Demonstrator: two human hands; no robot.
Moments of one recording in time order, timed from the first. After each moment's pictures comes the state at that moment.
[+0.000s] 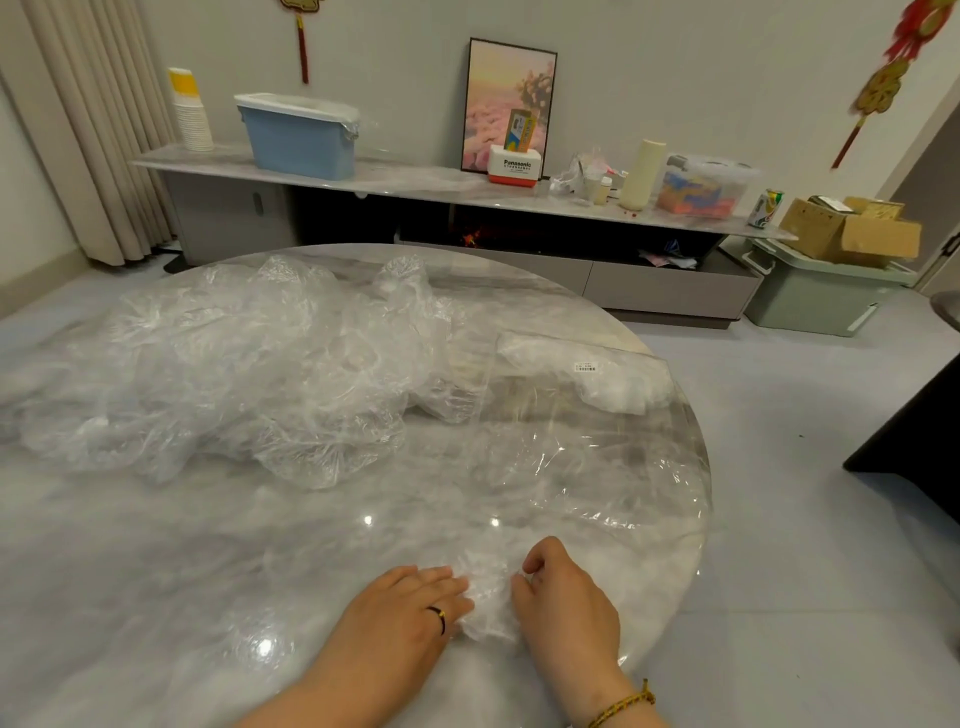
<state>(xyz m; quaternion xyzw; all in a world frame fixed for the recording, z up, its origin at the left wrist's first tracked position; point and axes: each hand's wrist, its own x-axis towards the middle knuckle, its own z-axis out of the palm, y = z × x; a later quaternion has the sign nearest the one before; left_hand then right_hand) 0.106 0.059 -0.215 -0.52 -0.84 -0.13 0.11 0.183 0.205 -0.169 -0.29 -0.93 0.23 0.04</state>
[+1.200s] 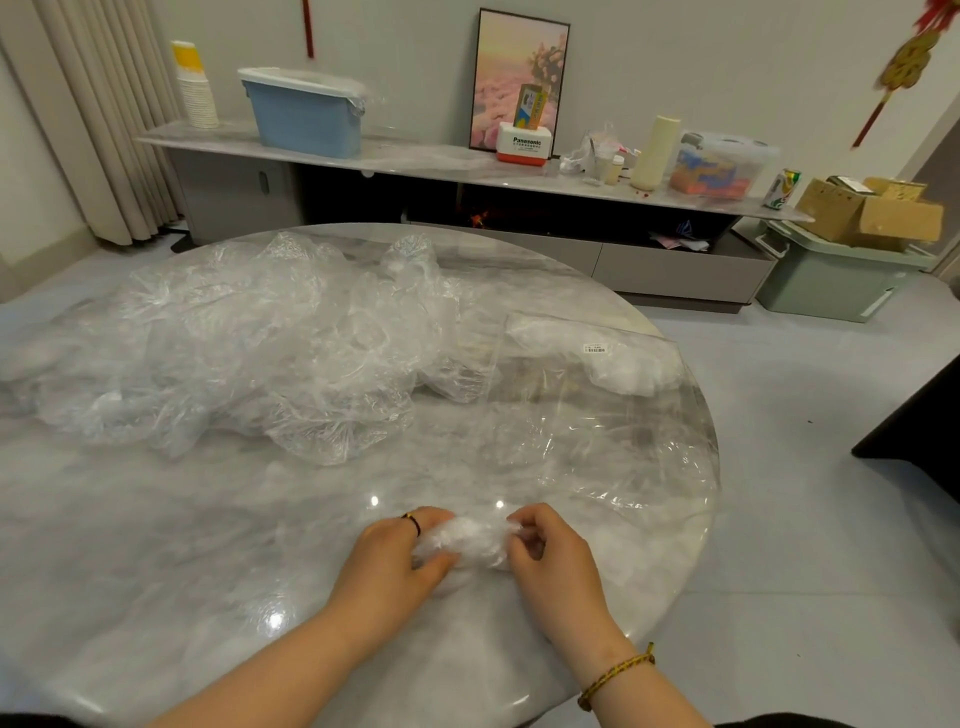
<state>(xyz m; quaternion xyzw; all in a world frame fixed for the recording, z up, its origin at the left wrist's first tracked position) 0.102 0.056 -0.197 -0.31 -0.85 -0.42 -0.05 0.174 0.205 -0.176 -0.19 -0.87 0.43 0.12</state>
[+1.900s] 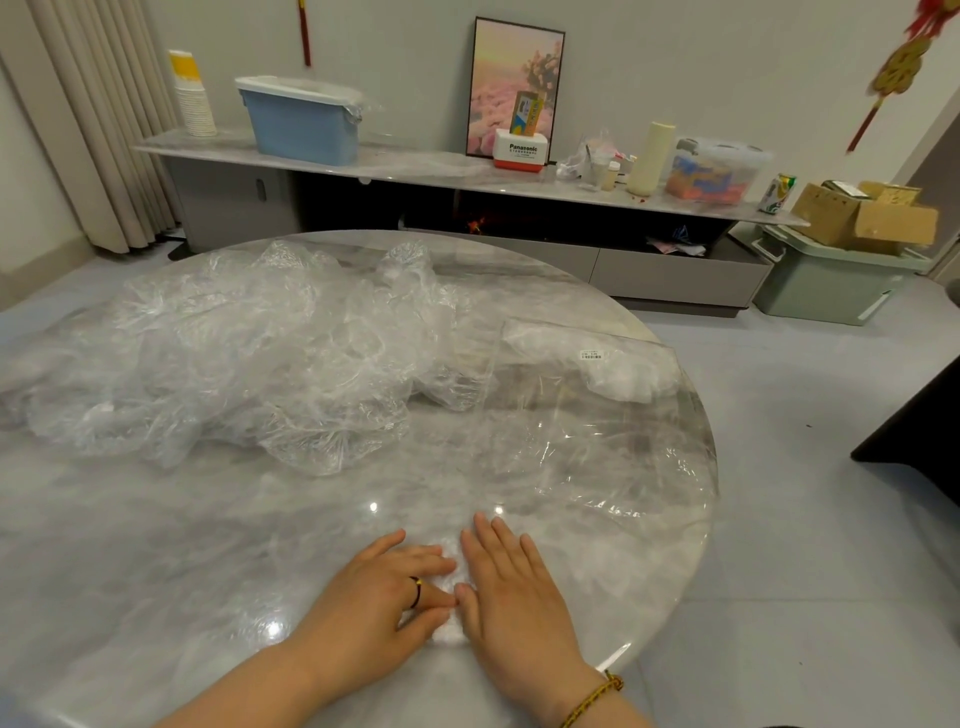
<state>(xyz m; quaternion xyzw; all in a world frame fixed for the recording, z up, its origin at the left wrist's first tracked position) 0.098 0.041 -0.201 -0.49 -0.84 -0.22 0.00 0.177 0.182 -0.200 -0.09 -0.99 0.06 -0.03</state>
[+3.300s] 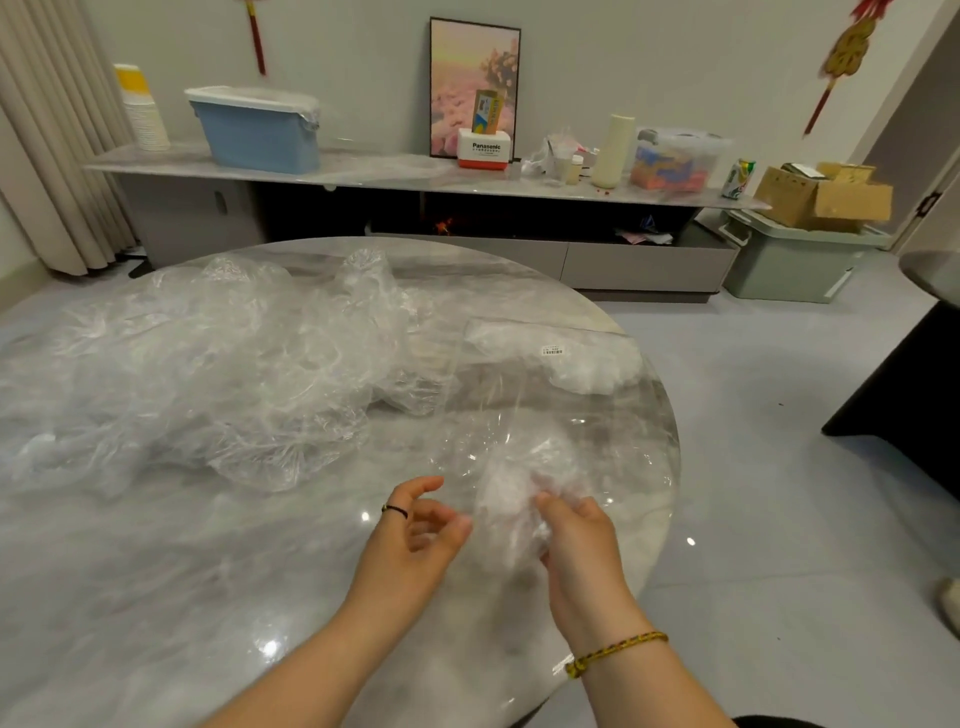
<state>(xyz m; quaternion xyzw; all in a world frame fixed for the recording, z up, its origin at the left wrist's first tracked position) 0.125 0.110 -0.153 -0.16 -0.74 -0.64 -0.16 0.177 0.224 -0.128 -0.37 -0.48 0.77 0.21</state>
